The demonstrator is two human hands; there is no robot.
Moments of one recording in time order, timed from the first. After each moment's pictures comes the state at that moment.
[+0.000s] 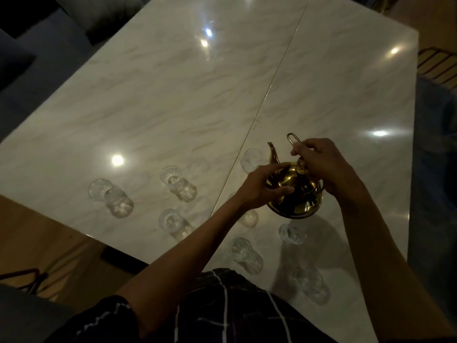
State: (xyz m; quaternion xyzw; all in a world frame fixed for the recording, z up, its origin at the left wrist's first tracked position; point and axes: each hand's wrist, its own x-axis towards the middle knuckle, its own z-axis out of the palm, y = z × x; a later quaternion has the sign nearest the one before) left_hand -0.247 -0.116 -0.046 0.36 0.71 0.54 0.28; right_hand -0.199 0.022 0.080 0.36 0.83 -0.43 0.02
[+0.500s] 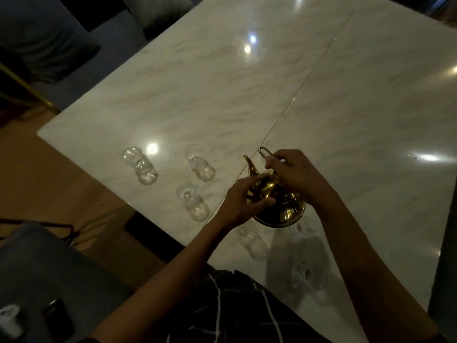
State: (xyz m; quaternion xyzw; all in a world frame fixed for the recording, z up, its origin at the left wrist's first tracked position) left_hand -0.158 -0.204 -0.051 0.21 0.78 0.54 0.22; right_hand -0.160 -0.047 0.061 0.20 0.87 -0.44 0.11
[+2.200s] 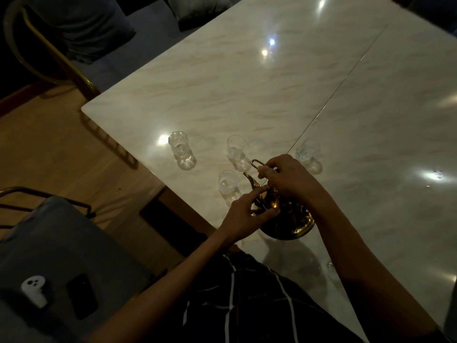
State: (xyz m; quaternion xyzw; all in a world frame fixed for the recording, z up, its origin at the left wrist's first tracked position) left_hand -0.125 -0.349 -0.066 0.13 0.75 0.59 0.27; right_hand -0.168 -0.214 0.056 0.14 0.92 -0.32 0.18
